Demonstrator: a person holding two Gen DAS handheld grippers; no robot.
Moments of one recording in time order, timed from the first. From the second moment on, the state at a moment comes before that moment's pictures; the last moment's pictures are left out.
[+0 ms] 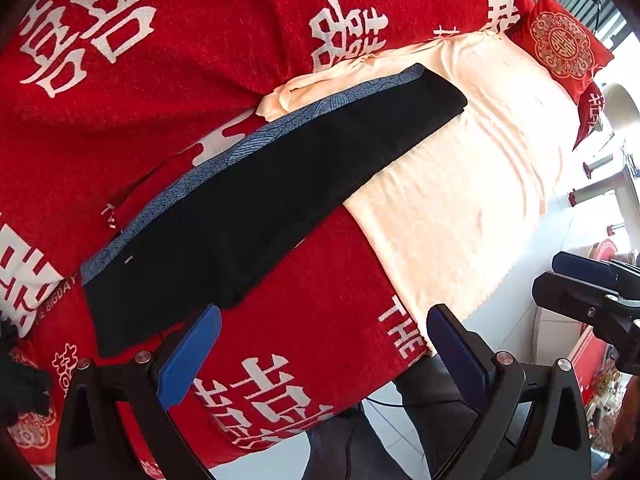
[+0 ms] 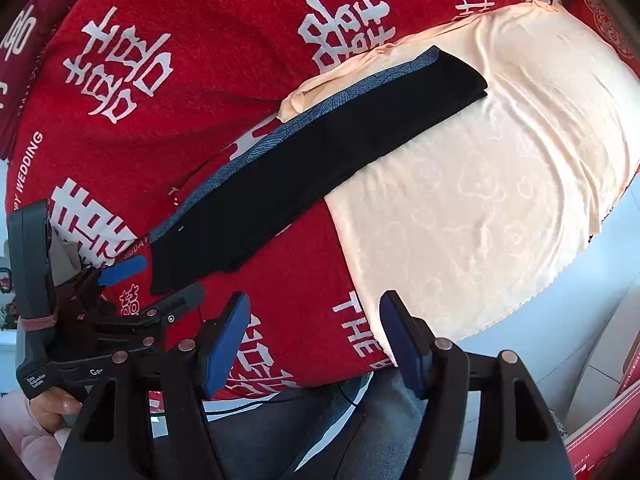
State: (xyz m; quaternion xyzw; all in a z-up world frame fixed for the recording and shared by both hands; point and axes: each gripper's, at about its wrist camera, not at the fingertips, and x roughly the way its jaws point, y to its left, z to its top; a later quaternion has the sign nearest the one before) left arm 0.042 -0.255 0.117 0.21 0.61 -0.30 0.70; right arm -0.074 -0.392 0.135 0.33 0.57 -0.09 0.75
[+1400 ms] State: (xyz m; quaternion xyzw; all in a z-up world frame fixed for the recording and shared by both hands) left arm 0.044 -0.301 0.094 0.22 0.63 -0.31 0.67; right arm -0.103 -0.429 0.109 0.39 0.57 -0.13 0.71
